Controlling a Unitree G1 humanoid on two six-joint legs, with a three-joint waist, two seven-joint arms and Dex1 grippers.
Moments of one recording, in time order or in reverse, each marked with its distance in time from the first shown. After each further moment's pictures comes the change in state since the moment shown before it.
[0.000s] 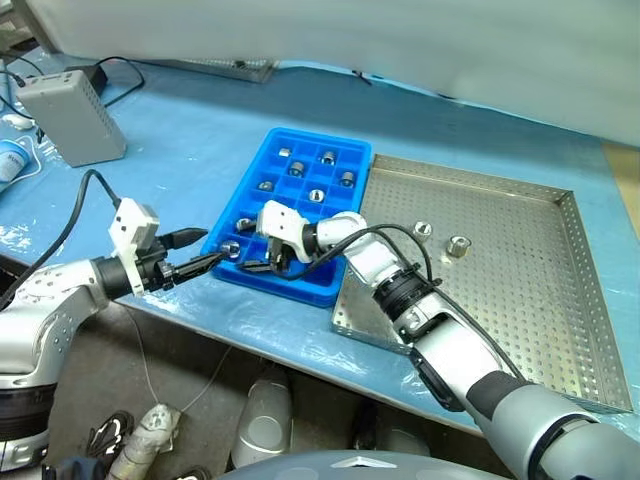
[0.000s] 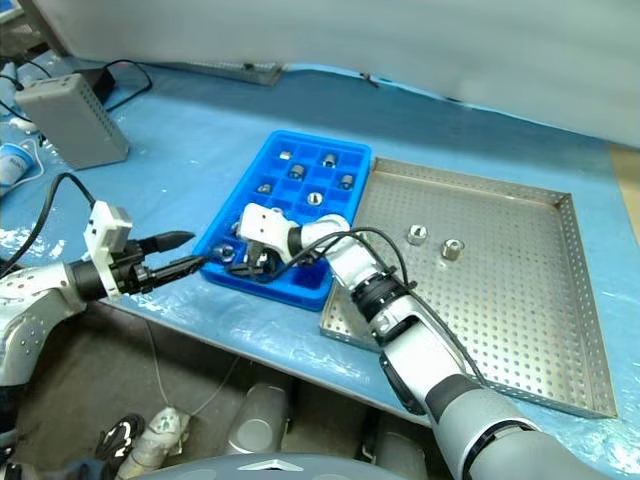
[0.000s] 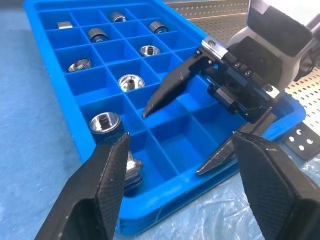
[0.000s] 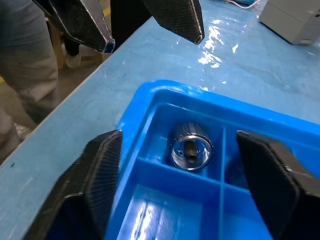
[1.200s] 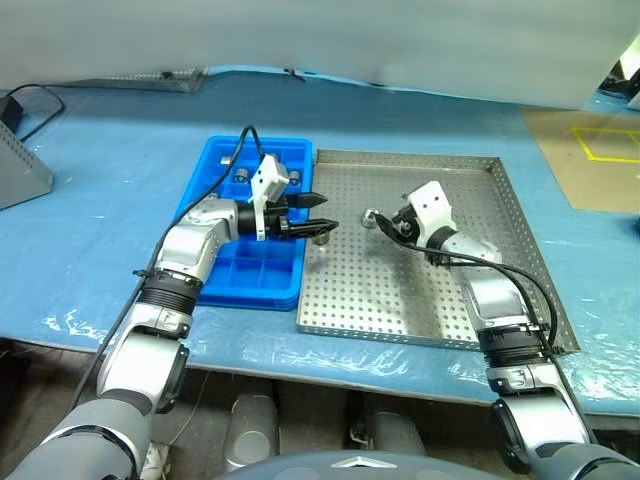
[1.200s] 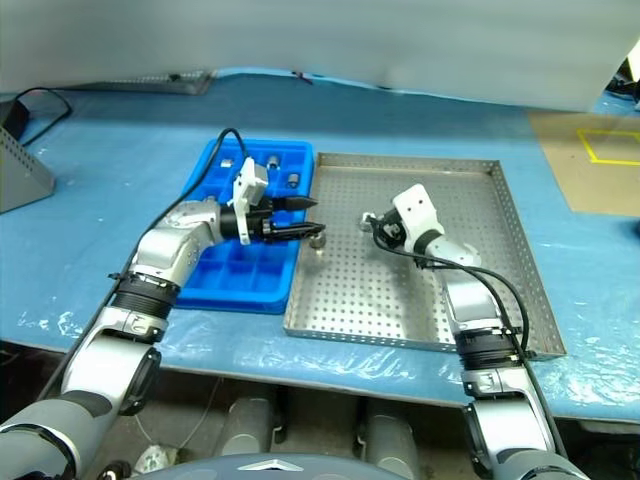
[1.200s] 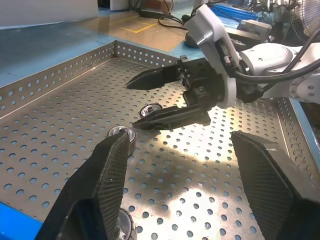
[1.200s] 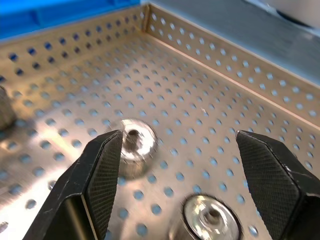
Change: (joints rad) left arm -0.595 -0.417 -0.367 0.591 0.231 -0.277 -0.206; right arm 0.403 -0.332 -0.414 -0.431 0.017 0.327 -0.497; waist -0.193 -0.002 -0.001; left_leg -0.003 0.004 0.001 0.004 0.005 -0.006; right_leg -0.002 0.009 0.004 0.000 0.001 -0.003
